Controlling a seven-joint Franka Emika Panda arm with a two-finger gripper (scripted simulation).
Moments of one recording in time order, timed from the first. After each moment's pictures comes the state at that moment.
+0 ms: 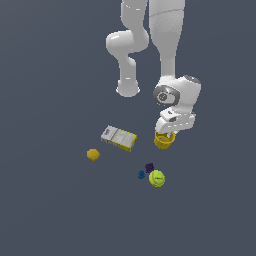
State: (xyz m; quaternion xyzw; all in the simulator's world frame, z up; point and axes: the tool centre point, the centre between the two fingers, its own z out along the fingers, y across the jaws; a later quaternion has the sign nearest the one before) arm -0.087 0.227 0.058 0.98 0.16 0.11 0.06
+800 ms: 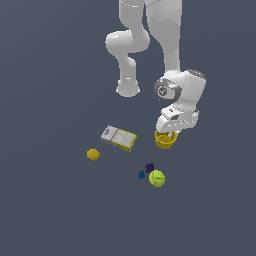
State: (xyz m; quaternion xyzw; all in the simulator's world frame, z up) arm -0.067 0.221 0.091 0.98 0.16 0.11 0.06
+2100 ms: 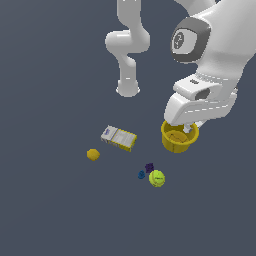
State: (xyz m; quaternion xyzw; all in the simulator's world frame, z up) arm 0.061 0.190 0.297 0.98 0.16 0.11 0.05
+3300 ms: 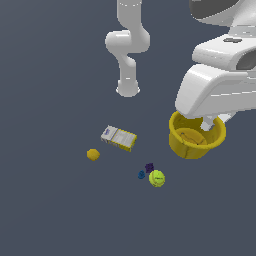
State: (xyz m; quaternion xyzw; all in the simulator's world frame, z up) arm 0.128 0.176 0.395 0.98 0.16 0.11 0.06
